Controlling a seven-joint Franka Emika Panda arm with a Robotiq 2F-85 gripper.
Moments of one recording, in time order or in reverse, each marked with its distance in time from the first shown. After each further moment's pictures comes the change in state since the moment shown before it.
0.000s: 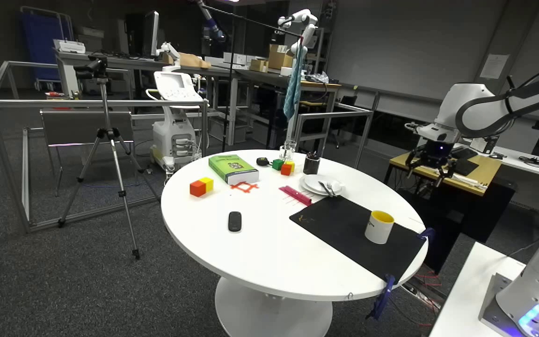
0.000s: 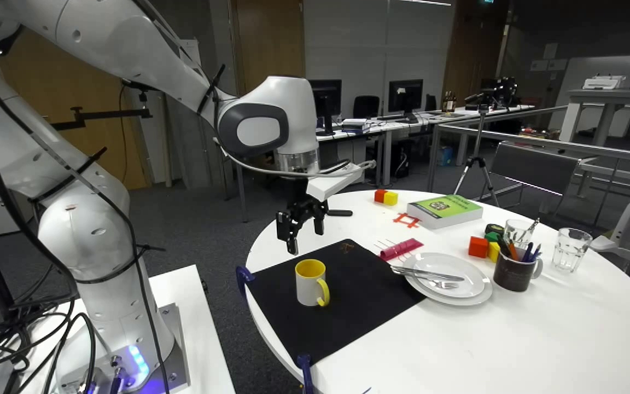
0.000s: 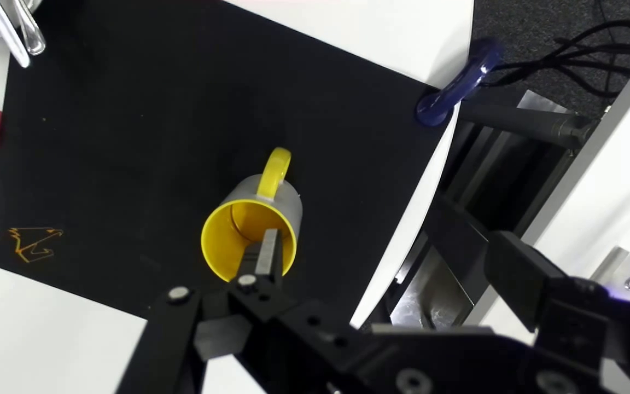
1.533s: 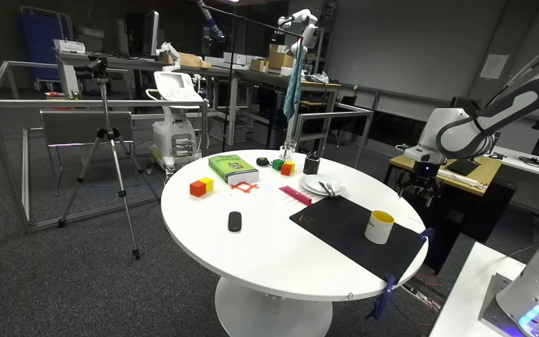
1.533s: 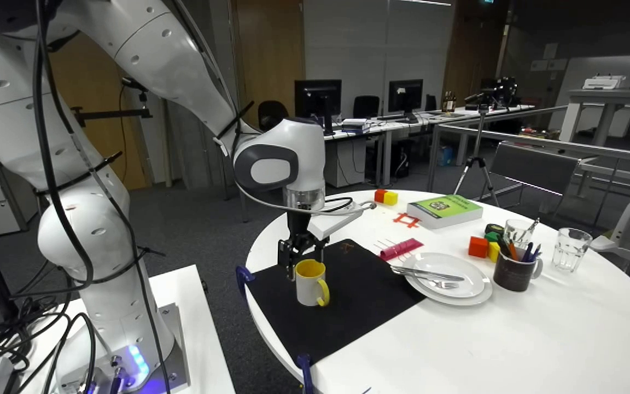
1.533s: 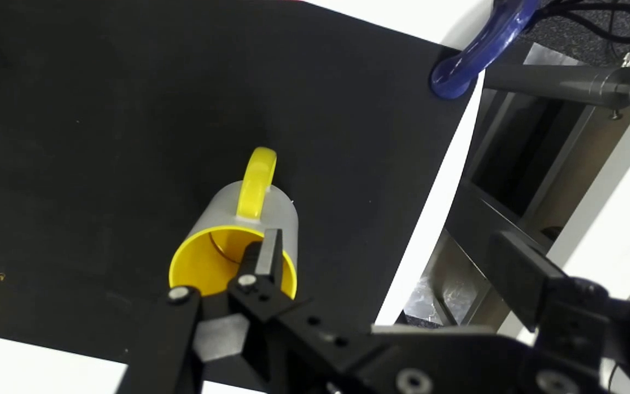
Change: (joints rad) arm 0.000 0.232 0.024 -0.017 0.093 0.166 0.043
